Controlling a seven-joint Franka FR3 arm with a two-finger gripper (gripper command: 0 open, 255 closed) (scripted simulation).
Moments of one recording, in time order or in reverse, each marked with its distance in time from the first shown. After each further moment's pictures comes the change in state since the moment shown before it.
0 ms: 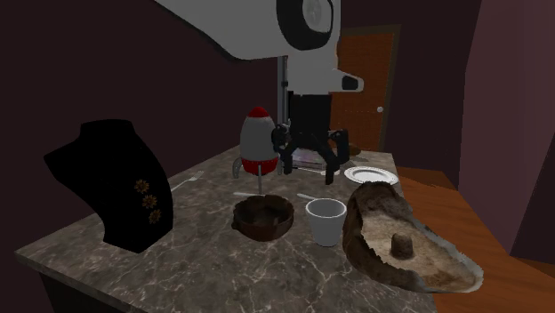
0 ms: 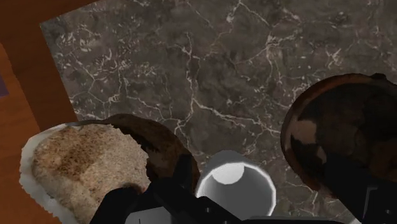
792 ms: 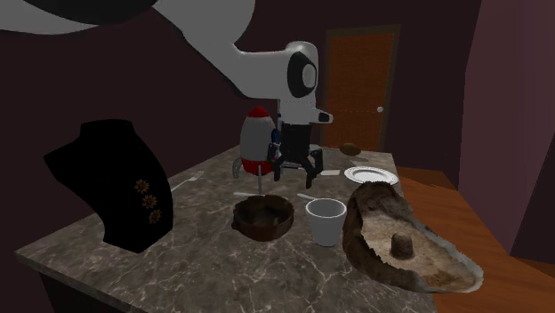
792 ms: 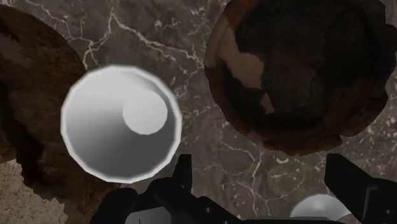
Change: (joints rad) arm 0.092 0.419 0.102 0.298 -0.036 0.048 0.072
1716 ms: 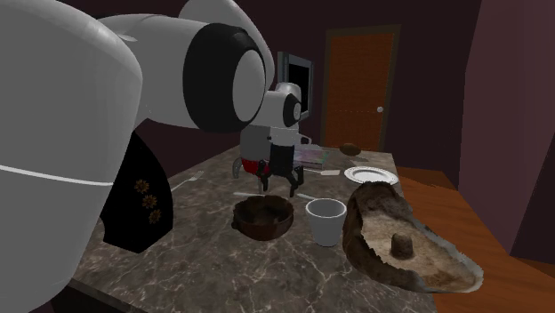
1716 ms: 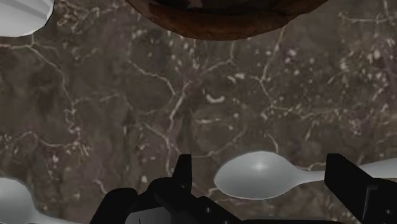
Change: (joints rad) arm 0.125 0.414 0.041 0.383 -0.073 -0.038 0.040
